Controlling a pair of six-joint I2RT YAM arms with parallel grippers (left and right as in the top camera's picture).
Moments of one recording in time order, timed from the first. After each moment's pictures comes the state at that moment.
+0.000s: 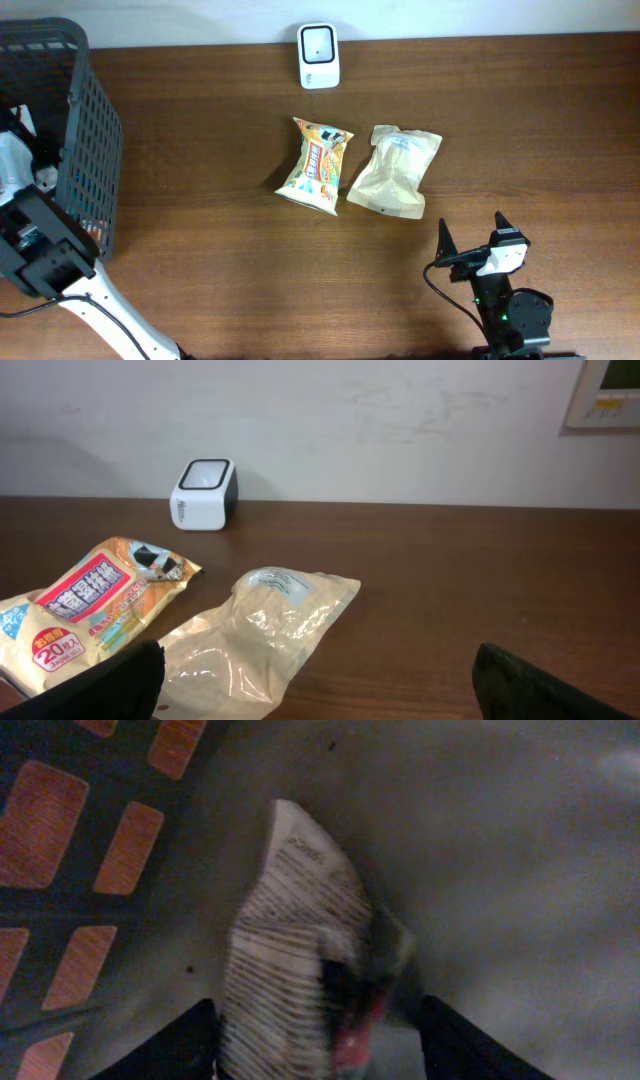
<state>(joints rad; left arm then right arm) 0.62 2.40 2.01 -0.70 -0.11 0.20 0.04 0.01 0.01 -0.07 -0.06 0.03</state>
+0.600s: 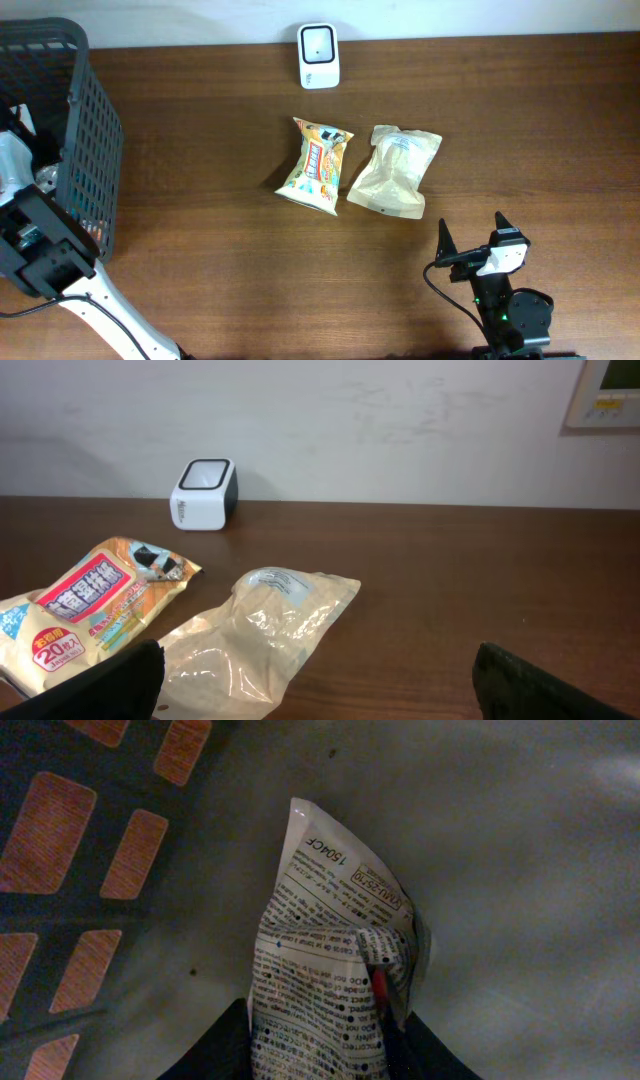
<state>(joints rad) 0.62 2.40 2.02 -0.71 -0.11 0.20 0.04 0.01 0.01 -0.07 -0.06 0.03</state>
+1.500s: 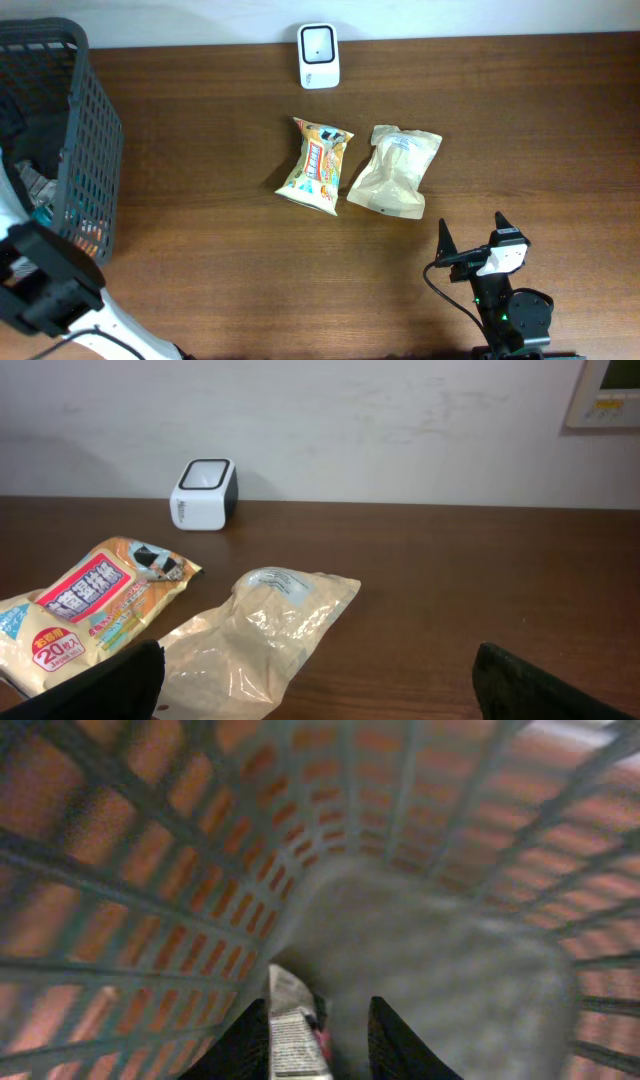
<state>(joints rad) 0.62 2.08 2.01 -0.76 -0.03 0.18 0.04 0.01 0.01 -0.07 -0.06 0.03</state>
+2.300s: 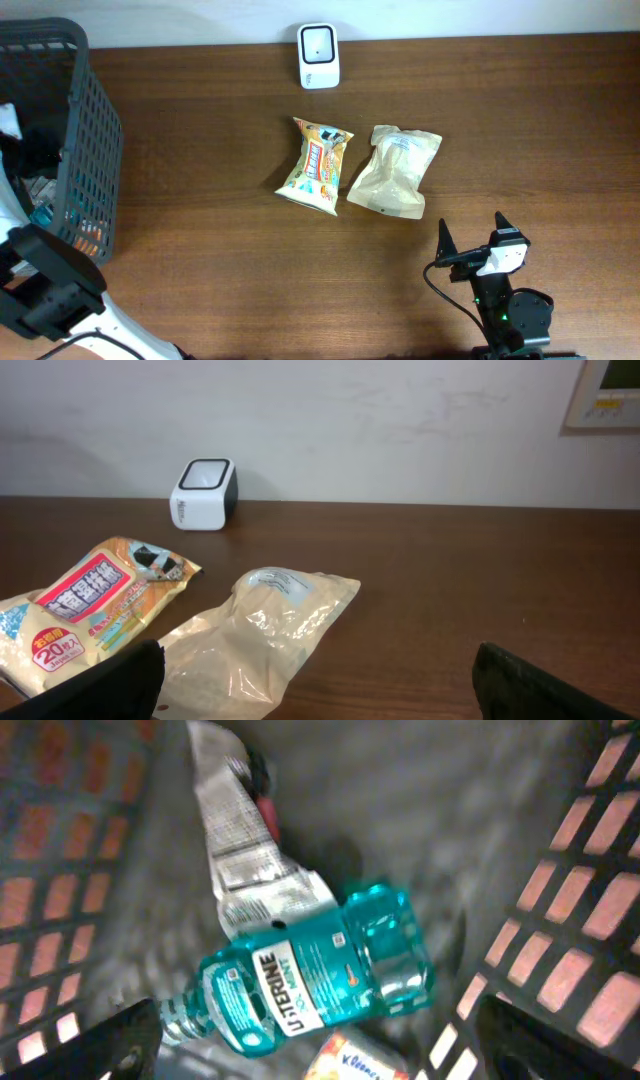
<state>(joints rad) 0.62 2.07 1.97 -1.18 -0.03 0.19 0.04 0.01 0.01 -0.07 -0.06 0.03</state>
